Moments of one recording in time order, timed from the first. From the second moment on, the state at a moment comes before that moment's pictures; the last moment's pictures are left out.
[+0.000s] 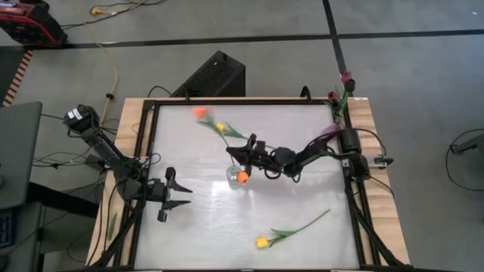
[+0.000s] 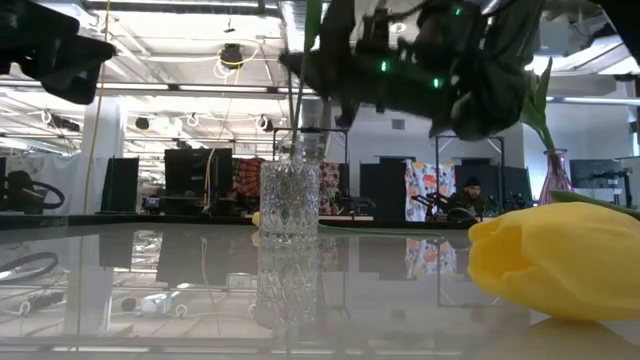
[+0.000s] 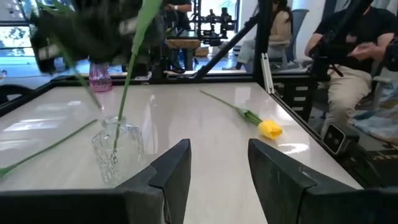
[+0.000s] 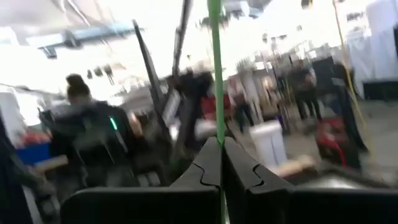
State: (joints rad) left arm -0.88 0.90 0.09 0.77 -0.82 -0.07; right arm 0.02 2.05 0.87 1.56 0.24 0.21
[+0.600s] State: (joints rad) left arm -0.88 0.90 0.09 0.75 -0.82 -0.08; right arm 0.06 2.03 0.88 1.55 0.21 0.19
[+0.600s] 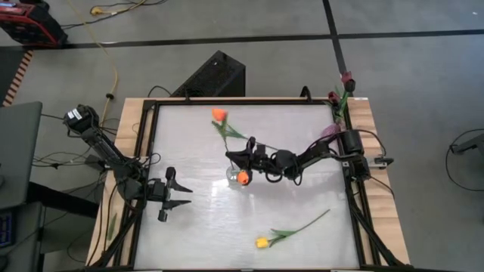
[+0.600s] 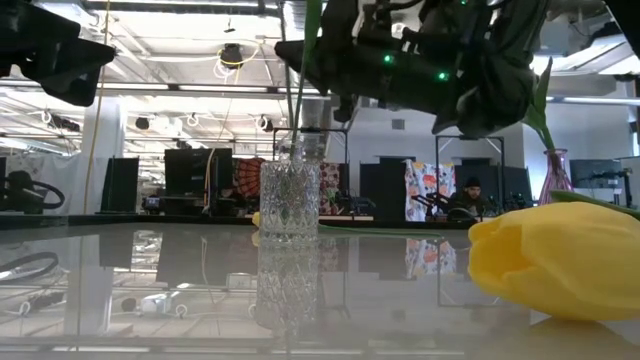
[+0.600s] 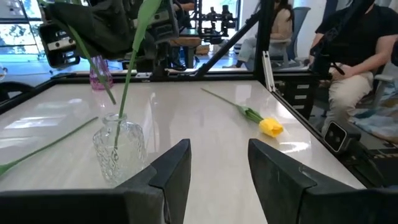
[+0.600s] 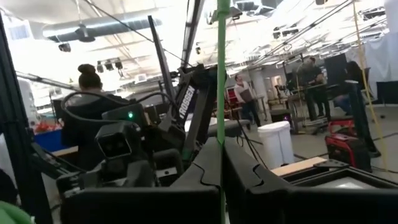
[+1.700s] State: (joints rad) left arm -0.88 0.90 0.09 0.74 -0.77 -0.12; right arm 0.06 2.03 0.88 1.30 0.22 0.15
